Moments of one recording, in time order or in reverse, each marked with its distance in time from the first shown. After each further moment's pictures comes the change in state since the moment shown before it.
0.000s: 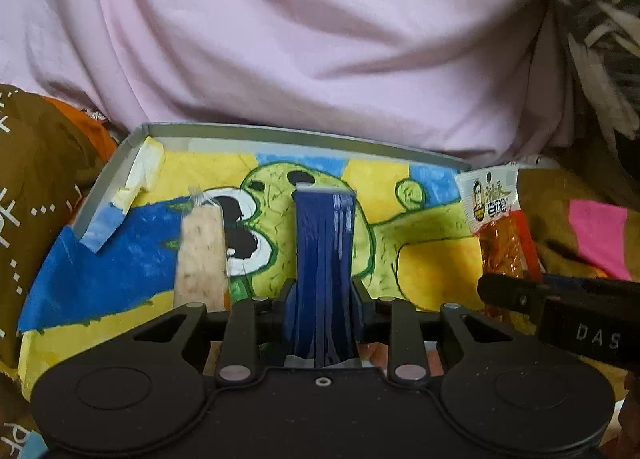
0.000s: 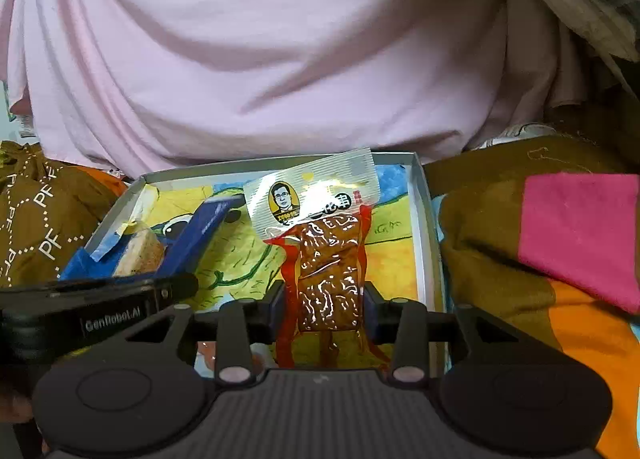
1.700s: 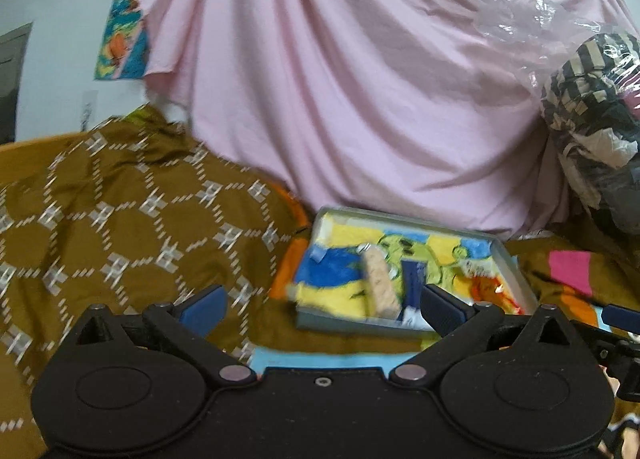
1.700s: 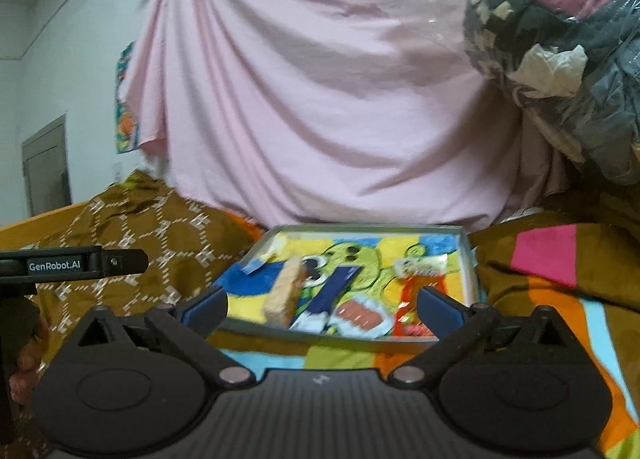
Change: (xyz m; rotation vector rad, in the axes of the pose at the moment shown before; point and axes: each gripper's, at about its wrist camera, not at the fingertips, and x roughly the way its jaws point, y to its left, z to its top) left arm -0.266 0.061 -0.088 -0.079 -0.288 0.207; right arm -0.187 0.083 -0.085 -0.120 -0.295 0.140
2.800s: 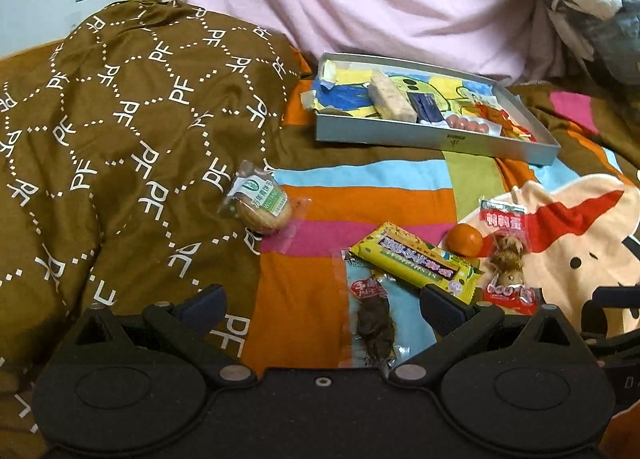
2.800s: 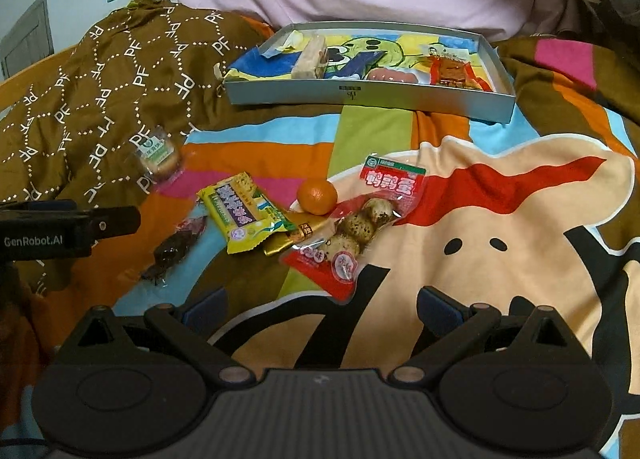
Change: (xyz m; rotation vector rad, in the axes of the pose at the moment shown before) left arm -0.010 0.024 -0.109 0.122 0.308 -0.011; right arm -0.010 0.051 -0.117 0.006 0.471 -0.058
